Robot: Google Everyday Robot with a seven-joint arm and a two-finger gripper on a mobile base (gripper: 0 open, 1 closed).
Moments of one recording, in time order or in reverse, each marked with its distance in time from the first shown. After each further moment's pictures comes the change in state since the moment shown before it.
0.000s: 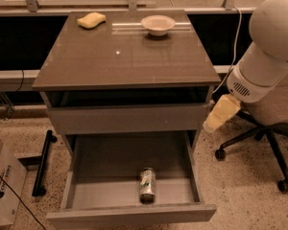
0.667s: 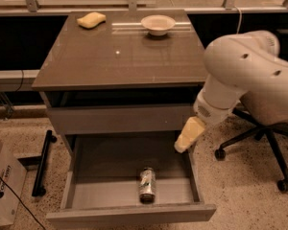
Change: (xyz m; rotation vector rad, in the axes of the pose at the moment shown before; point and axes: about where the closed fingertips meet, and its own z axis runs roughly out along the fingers) arm -0.010 0.063 0.083 -0.170 0.108 0.053
